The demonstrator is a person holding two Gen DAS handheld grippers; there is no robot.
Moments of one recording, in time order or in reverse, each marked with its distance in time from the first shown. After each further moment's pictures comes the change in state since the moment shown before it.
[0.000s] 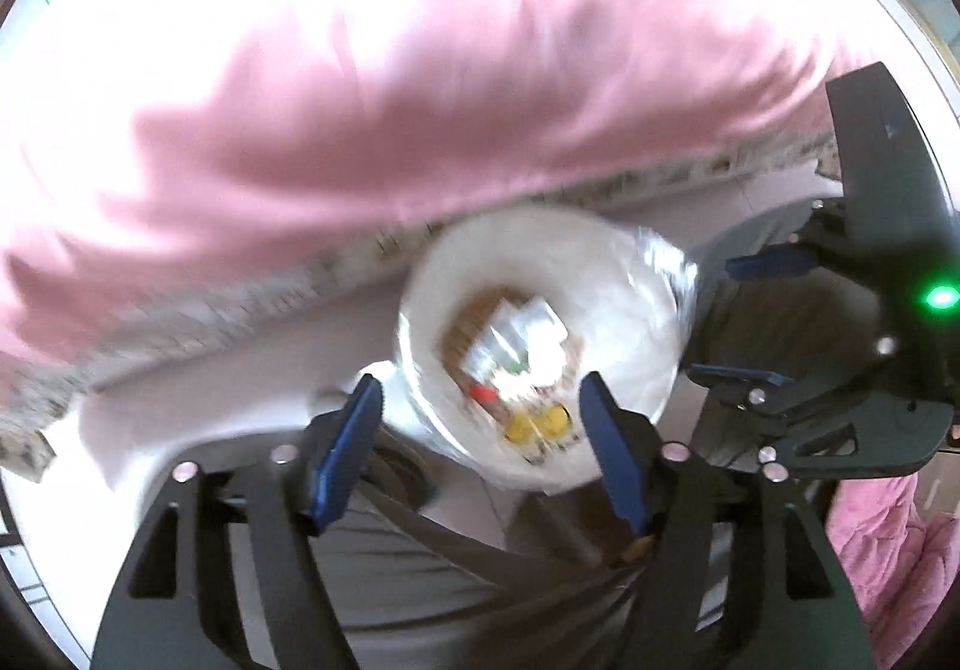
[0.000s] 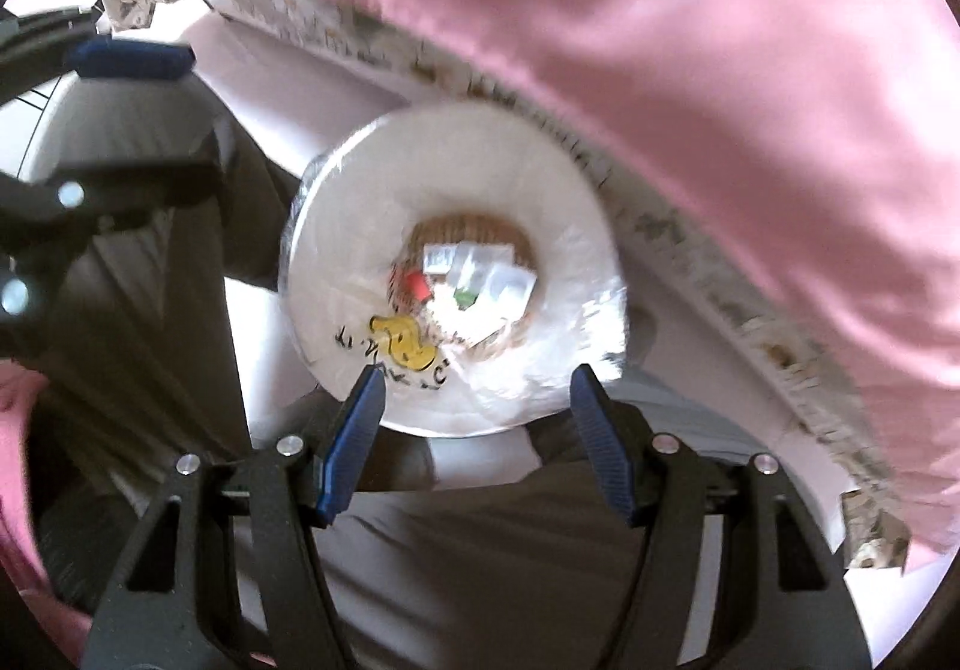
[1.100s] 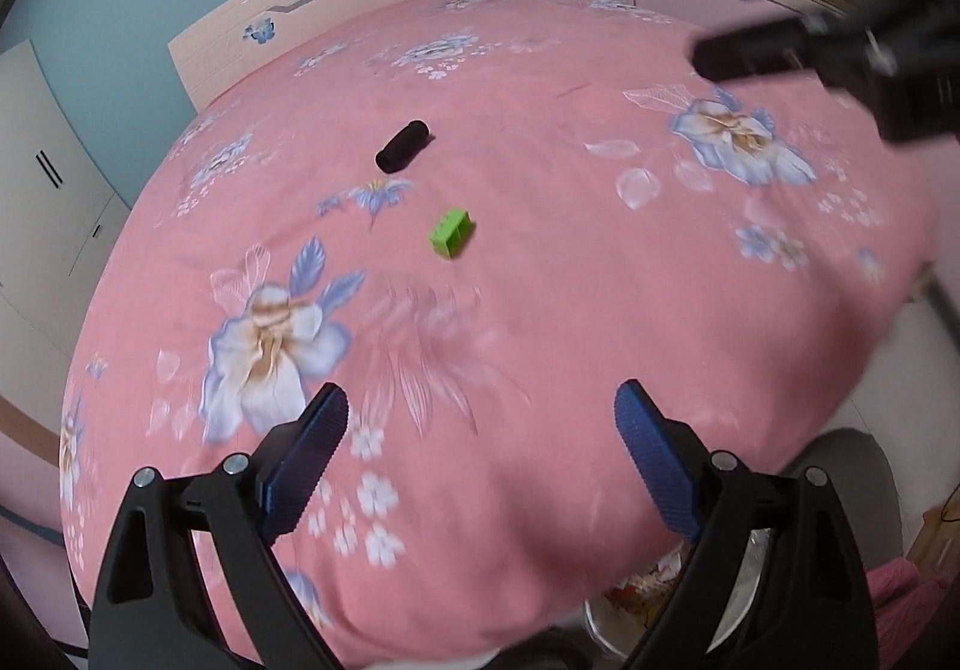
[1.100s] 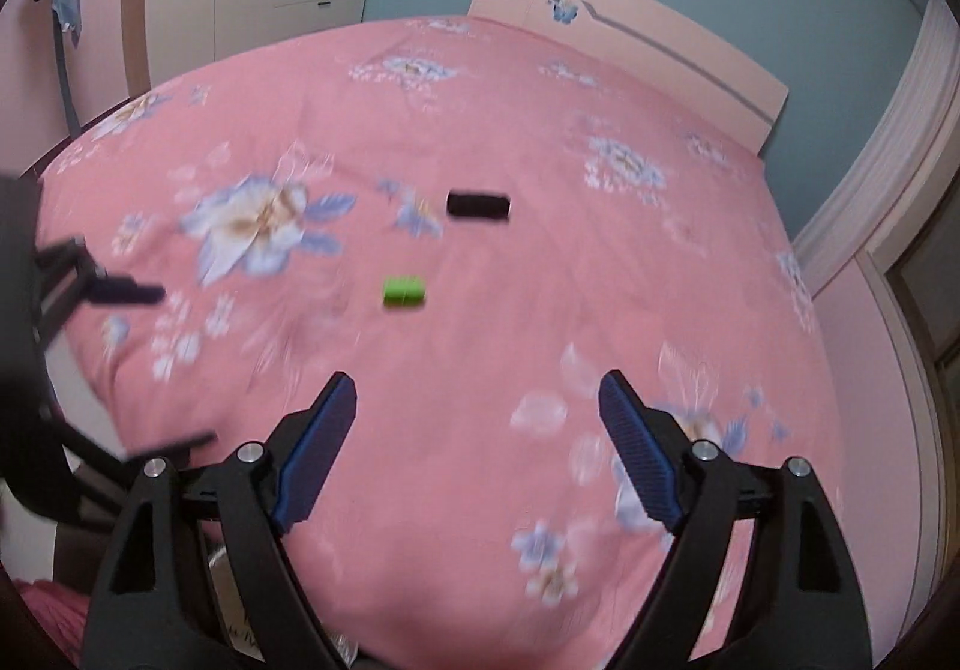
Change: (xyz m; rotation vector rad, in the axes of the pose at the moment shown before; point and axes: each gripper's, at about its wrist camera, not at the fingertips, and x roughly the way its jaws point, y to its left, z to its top) left arm -0.136 0.052 0.220 0.154 -0.351 0.209; right arm -0.310 -0.133 0.205 0.039 -0.607 -0.321
